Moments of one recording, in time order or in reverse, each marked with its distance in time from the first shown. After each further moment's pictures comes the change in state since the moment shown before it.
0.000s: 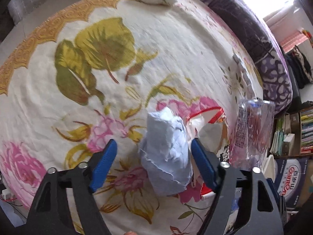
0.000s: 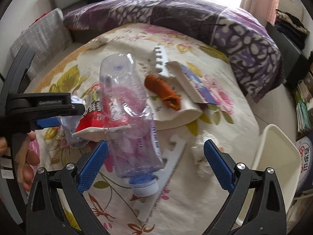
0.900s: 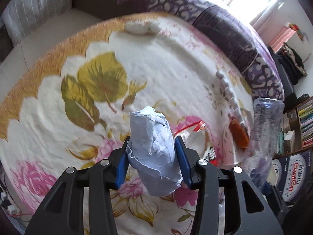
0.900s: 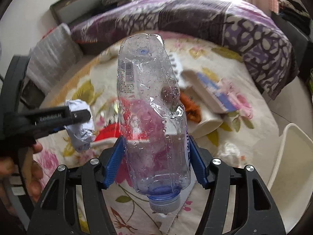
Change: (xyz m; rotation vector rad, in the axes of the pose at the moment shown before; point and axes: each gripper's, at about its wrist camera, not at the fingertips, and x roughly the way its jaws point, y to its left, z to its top) left arm -0.046 -0.013 0.002 0.095 -0.180 0.004; right arm -0.011 -0.011 0.014 0.123 -0.084 0.137
